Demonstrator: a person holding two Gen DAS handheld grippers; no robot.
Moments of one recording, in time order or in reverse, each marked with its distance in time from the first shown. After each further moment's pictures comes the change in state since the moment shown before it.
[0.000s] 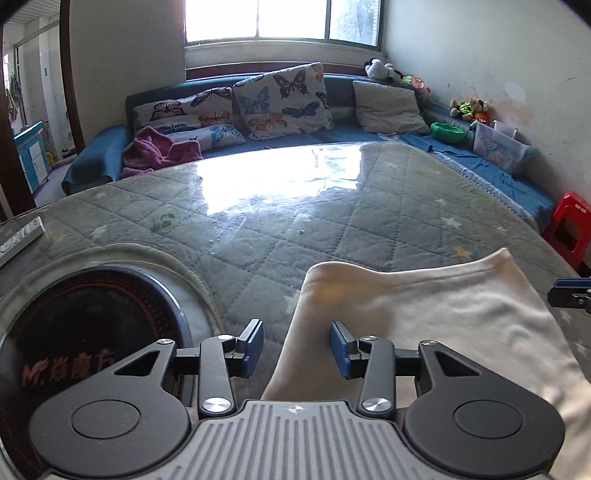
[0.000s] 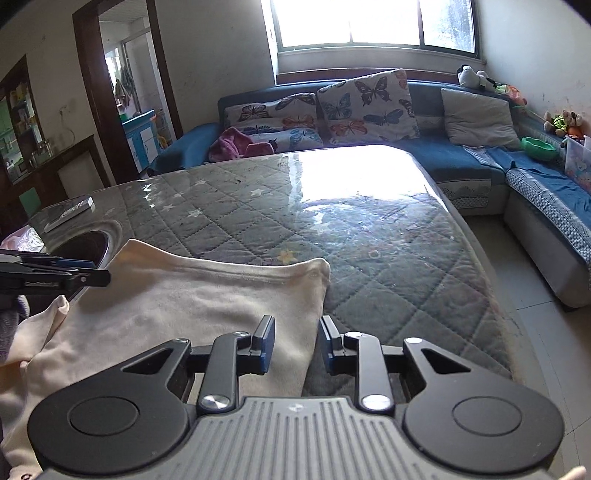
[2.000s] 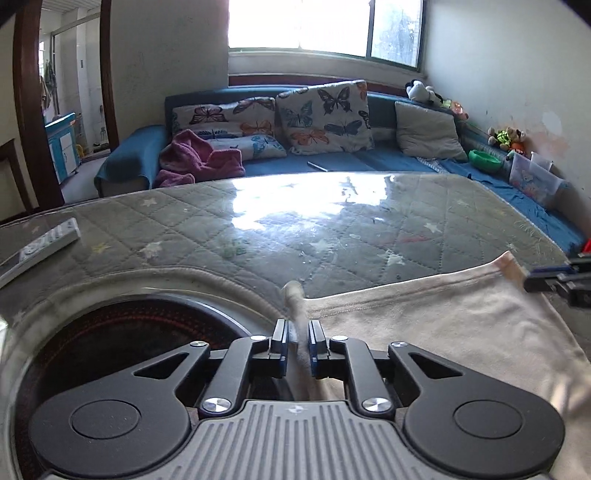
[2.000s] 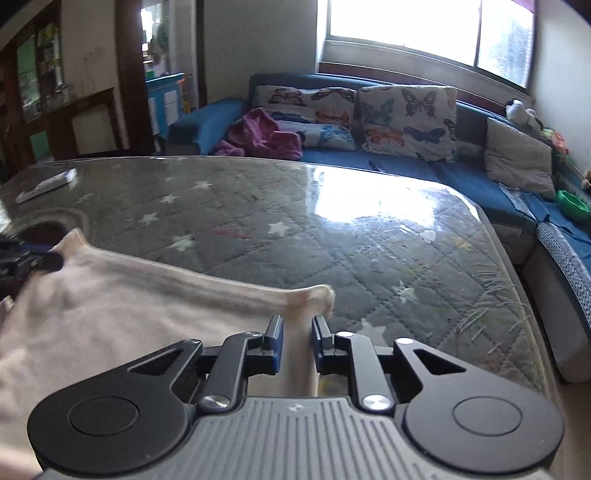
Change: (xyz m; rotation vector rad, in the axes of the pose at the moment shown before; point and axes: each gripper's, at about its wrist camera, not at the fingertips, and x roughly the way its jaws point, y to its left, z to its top) left arm 0.013 0.070 0.022 -0.090 -0.057 0.094; right arm 0.108 0.043 0.076 -0.224 0.041 0.016
